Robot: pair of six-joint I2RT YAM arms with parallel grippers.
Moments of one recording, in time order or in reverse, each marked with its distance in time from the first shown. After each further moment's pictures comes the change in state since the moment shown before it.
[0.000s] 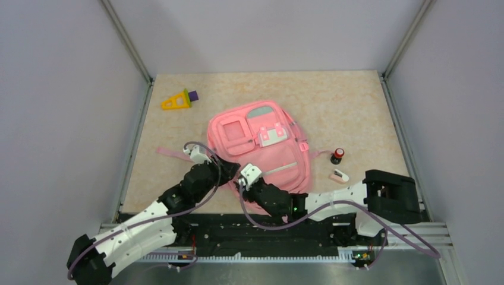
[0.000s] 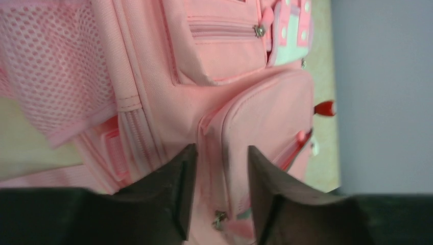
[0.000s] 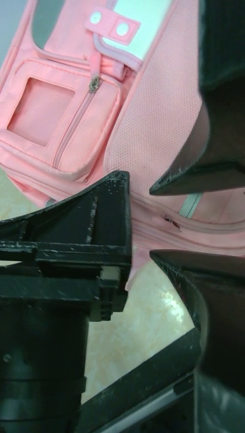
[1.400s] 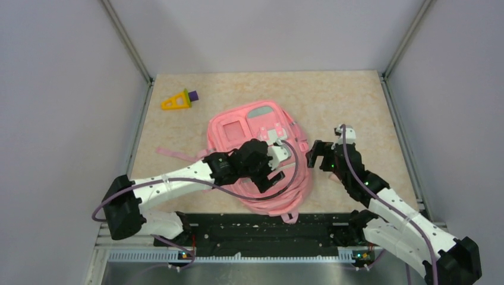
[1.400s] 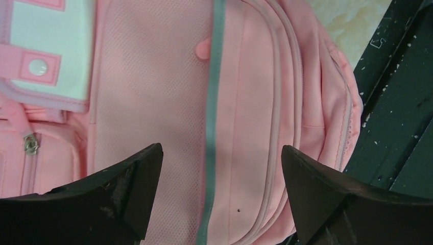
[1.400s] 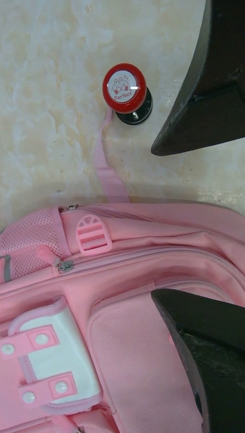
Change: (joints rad) left arm -0.232 0.626 0.684 -0.429 0.310 1.153; right arm -0.880 -0.778 -0.172 -0.925 -0.340 0.445
